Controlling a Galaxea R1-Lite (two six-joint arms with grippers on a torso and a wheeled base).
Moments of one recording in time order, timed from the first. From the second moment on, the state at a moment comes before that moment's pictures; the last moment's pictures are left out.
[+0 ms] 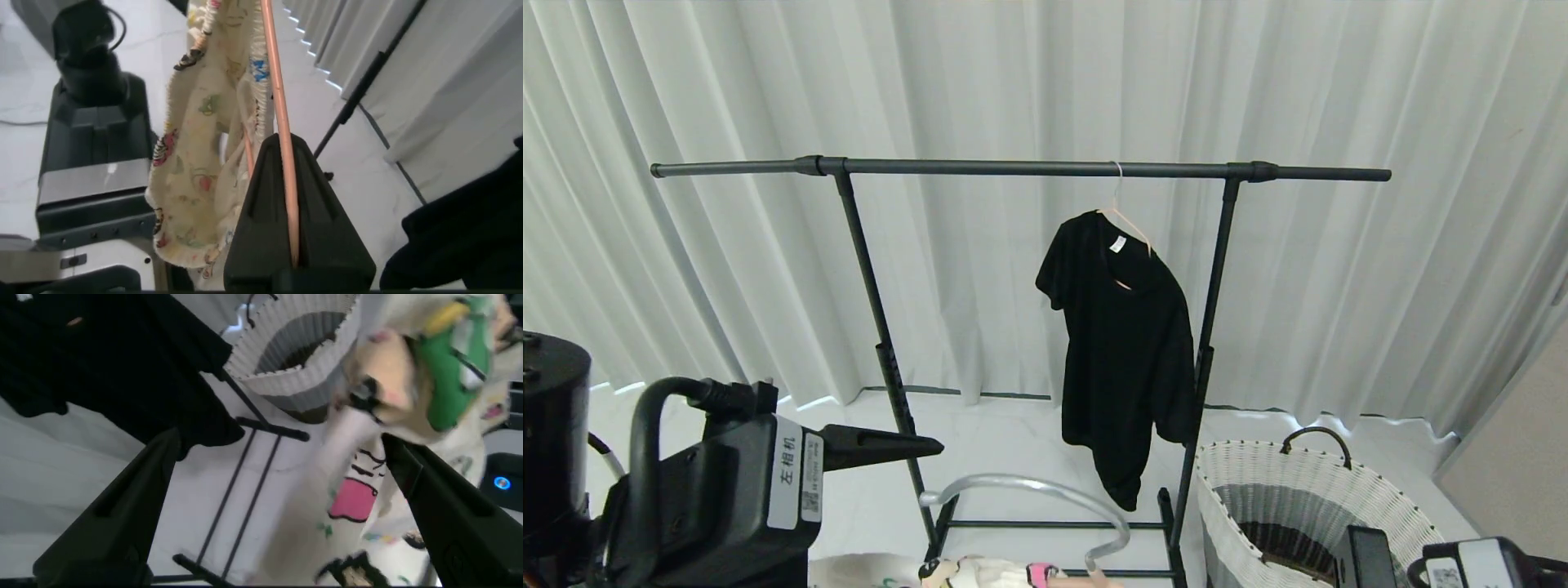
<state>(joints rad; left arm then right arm) -0.68 1.15 -0.61 -0.05 -0.37 0.55 1.22 1.34 -0.36 -0.81 0.10 -0.16</state>
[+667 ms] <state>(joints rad) -0.69 1.18 -0.56 -0.05 -0.41 0.53 1.26 1.36 -0.35 -0.81 0.06 -0.18</state>
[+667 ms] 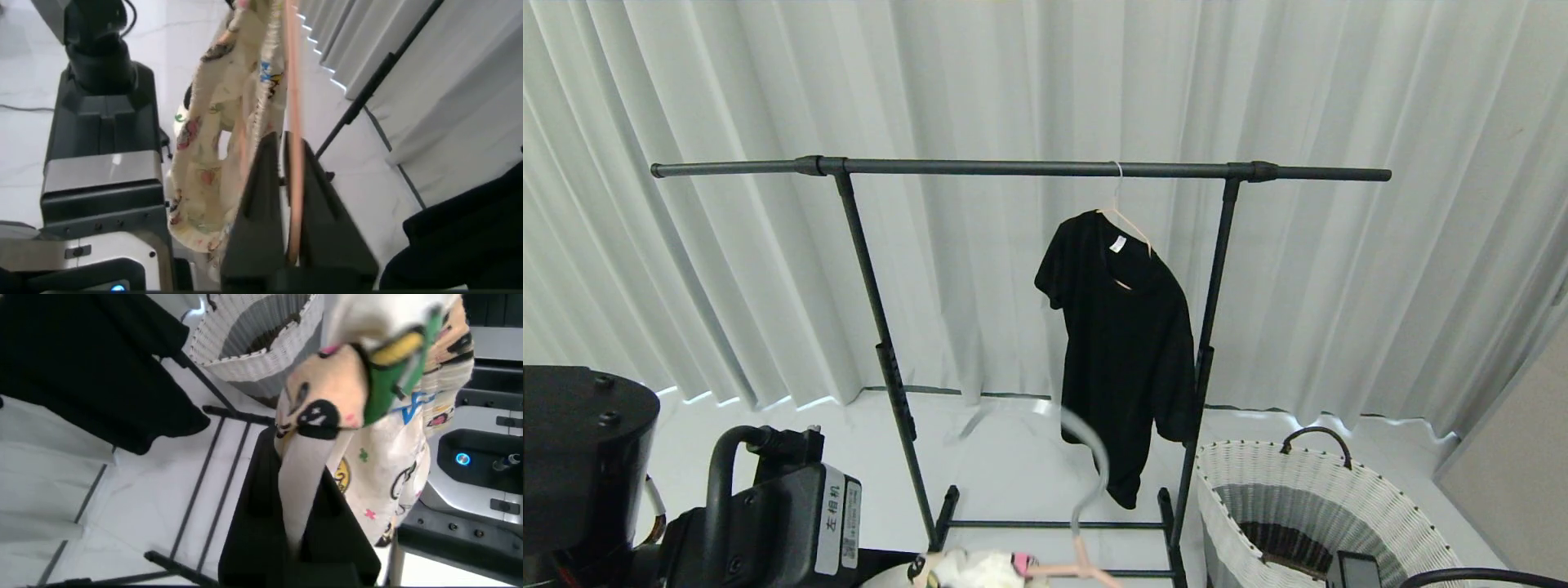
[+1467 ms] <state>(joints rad) -0.44 1.17 -0.52 -0.24 -0.36 0.51 1.23 1.38 -0.33 -0.80 -0.07 -0.01</state>
